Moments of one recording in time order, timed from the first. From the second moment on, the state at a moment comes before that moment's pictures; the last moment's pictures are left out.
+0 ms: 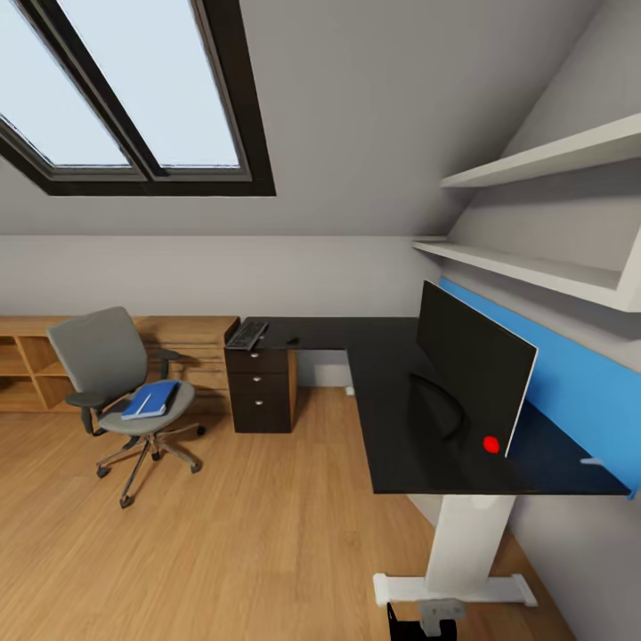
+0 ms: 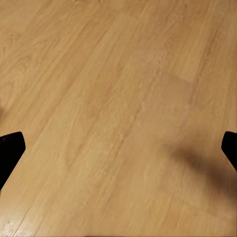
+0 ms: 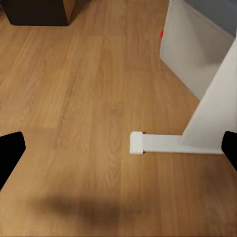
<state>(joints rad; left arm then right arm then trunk) -0.12 0.04 0.01 -0.15 0.47 -0.55 -0.07 -0.43 0.07 0.55 0.02 -0.50 -0.62 -0.04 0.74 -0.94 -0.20</state>
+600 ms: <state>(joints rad) -0.12 0.04 0.01 -0.15 0.47 -0.55 -0.07 -0.43 0.07 0.55 0.02 -0.49 -0.62 -0.04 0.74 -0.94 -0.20</state>
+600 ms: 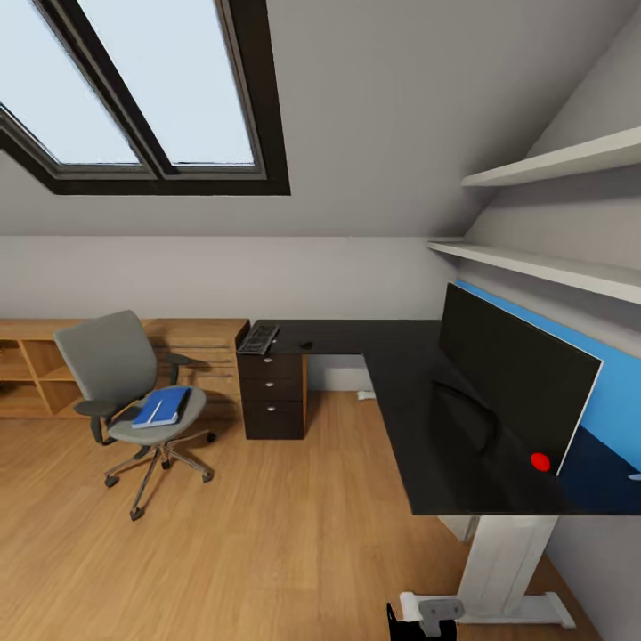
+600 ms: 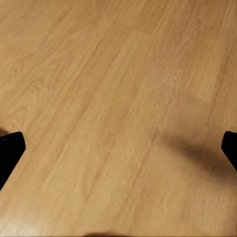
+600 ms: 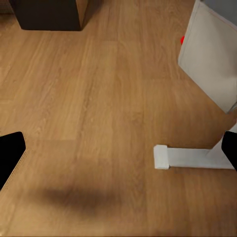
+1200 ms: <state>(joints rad) -0.12 0.04 0.01 -0.15 0.47 -0.55 -0.07 -0.43 0.07 0.55 0.02 -0.49 -0.62 -0.04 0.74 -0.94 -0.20</state>
